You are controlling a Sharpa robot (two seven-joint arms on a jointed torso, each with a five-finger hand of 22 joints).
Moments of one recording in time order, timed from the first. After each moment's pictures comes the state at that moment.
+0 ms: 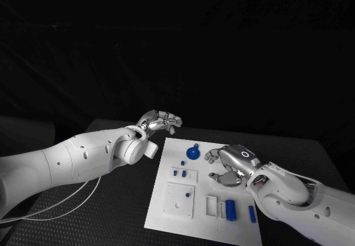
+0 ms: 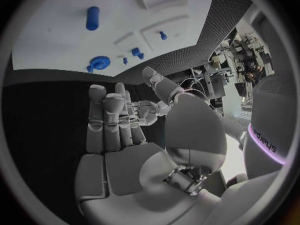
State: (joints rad) left arm 1.22 -0.73 -0.08 1.26 -0.23 -0.28 0.31; left_hand 1.08 -0.13 0.52 -0.21 0.06 0.86 0.17 0.26 0.51 1.20 0.12 0.08 0.17 0.96 0.01 0.99 0.36 0.04 0.77 -0.08 0.72 1.25; right arm 1.01 -0.77 0.02 1.60 -1.82 -0.45 -0.12; right_hand 1.06 -0.30 0.73 -0.28 0.06 0.88 0.16 0.31 0.42 1.13 0.09 0.07 0.16 1.29 0.00 1.16 0.72 0.22 1.15 0.00 0.79 1.31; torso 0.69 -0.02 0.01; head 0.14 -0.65
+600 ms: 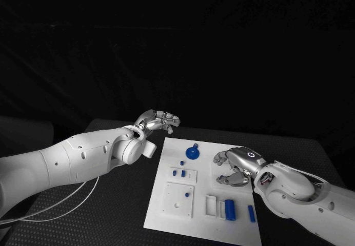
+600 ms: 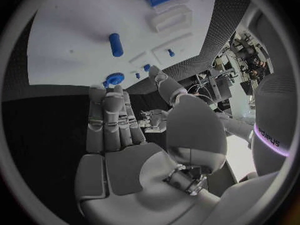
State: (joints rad) left arm 1.22 -0.73 -0.08 1.26 -0.23 -0.28 0.32; left_hand 1.07 -0.14 0.52 -0.21 0.06 0.86 0.17 0.26 0.51 1.20 0.12 0.08 0.17 0.96 0.01 0.99 0.36 0.04 0.77 -0.08 0.72 1.25; right arm 1.01 -0.79 0.02 1.54 -1.77 -0.37 -0.11; right_hand 1.03 -0.30 0.62 -0.29 0.07 0.86 0.15 0.31 0.41 1.11 0.11 0.07 0.13 1.28 0.01 1.16 0.71 0.22 1.14 0.00 0.79 1.31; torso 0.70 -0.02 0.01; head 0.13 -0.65
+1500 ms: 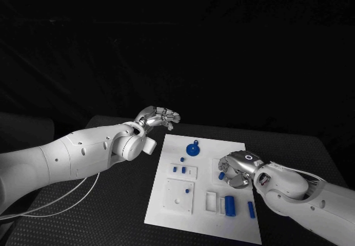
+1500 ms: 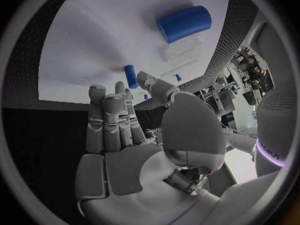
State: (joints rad) left arm 1.22 -0.73 -0.08 1.26 -0.23 -0.28 0.32; left_hand 1.07 -0.14 0.52 -0.21 0.06 0.86 0.17 0.26 0.51 1.20 0.12 0.08 0.17 0.96 0.01 0.99 0.36 0.03 0.77 -0.08 0.72 1.25; right arm 1.01 -0.76 -0.02 1.46 -1.84 -0.28 -0.13; right_hand 1.12 -0.29 0.79 -0.20 0.05 0.94 0.14 0.36 0.43 1.22 0.08 0.12 0.14 1.29 -0.02 1.17 0.70 0.21 1.15 0.00 0.78 1.31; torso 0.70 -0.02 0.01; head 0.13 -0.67
